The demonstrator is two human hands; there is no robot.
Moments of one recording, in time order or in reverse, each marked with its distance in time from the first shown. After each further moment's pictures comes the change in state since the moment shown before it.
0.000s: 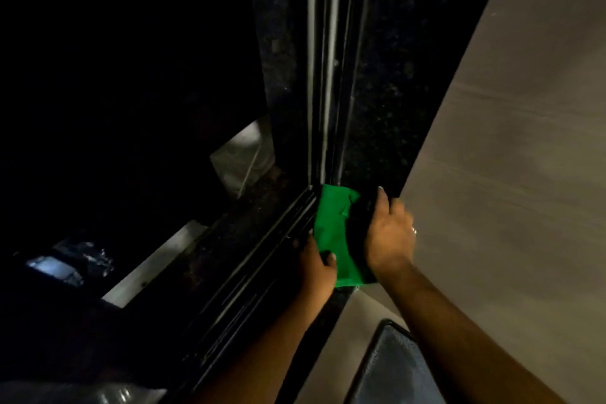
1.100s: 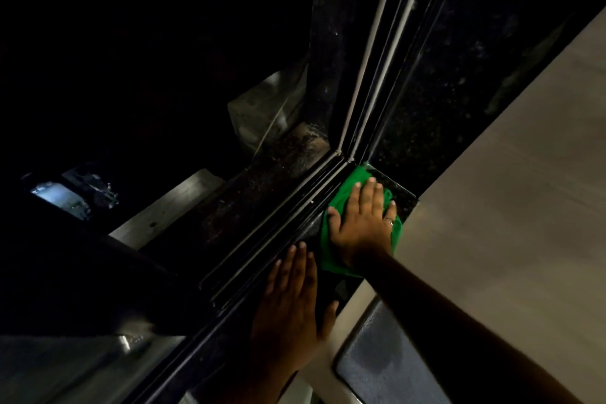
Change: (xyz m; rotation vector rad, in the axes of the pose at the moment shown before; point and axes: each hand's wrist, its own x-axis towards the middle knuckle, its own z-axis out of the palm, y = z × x) left_hand -0.073 -0.119 -0.023 0.741 0.092 0.481; right_hand -0.023 -0.029 0.088 -0.234 -0.211 -0.187
